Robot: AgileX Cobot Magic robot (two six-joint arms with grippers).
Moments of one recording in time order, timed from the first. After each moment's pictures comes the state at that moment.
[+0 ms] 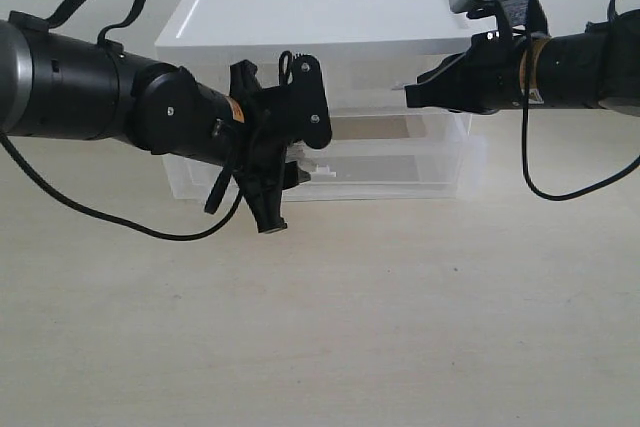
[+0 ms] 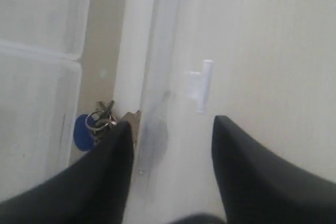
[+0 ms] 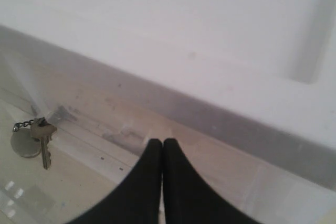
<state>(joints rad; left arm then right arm) -0.59 1.90 -1.23 -0.04 0.16 0.98 0.20 1.79 -1.11 -1.18 -0.38 1.08</state>
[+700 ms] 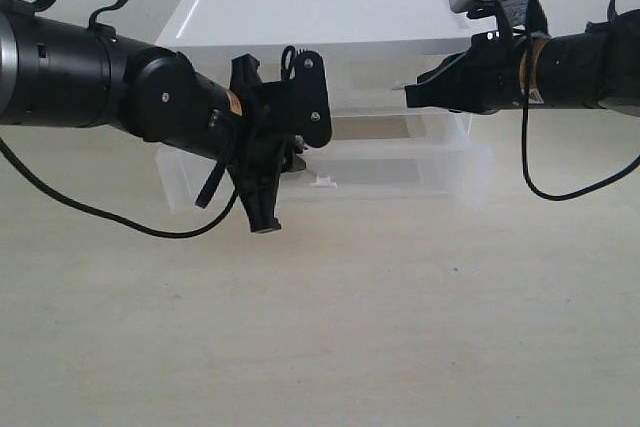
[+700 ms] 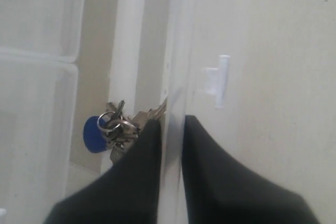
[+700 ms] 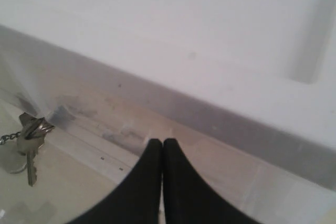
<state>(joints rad) -0.59 1.87 -1.24 -0.02 0.24 1.00 0.20 1.79 -1.11 -1.18 -0.38 1.08</state>
